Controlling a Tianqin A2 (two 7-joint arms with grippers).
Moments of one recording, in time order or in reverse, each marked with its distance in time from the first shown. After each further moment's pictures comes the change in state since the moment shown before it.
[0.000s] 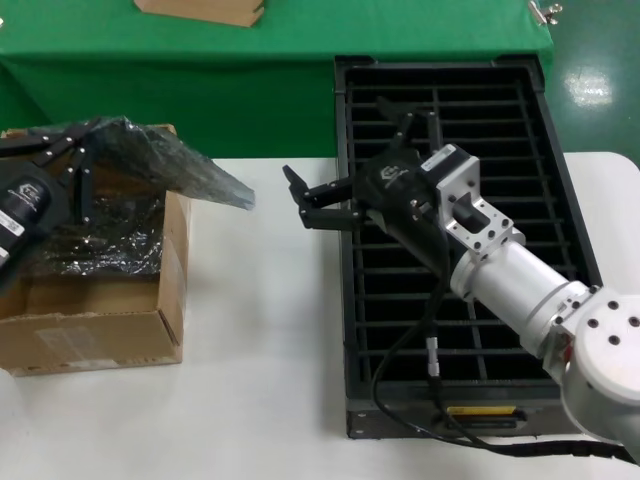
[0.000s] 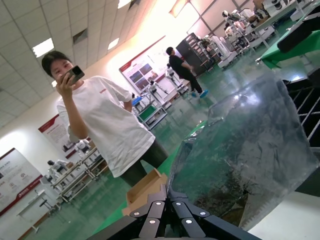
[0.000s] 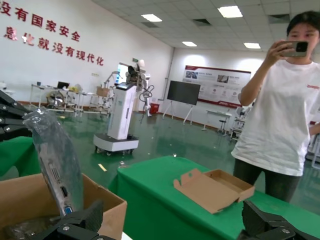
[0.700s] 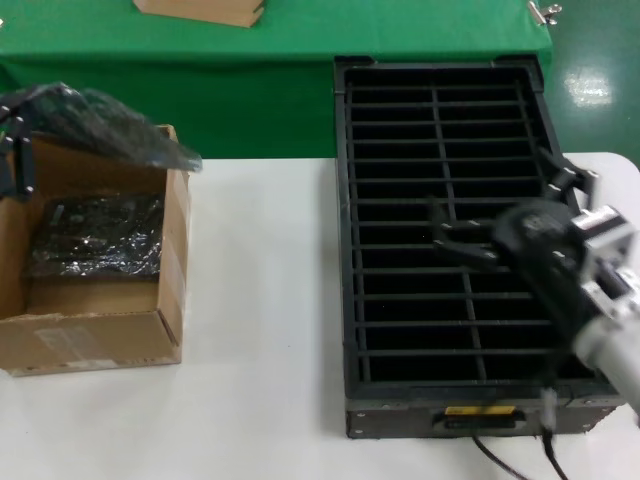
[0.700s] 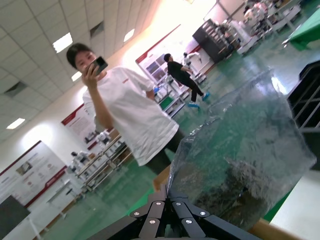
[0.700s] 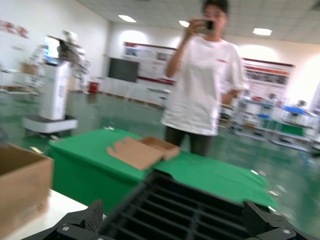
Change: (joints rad) left arm -0.054 -0.045 -0.044 0.065 -0.019 -0.018 0.010; right arm -0.323 0.198 0.181 0.236 0.154 0.216 -0.102
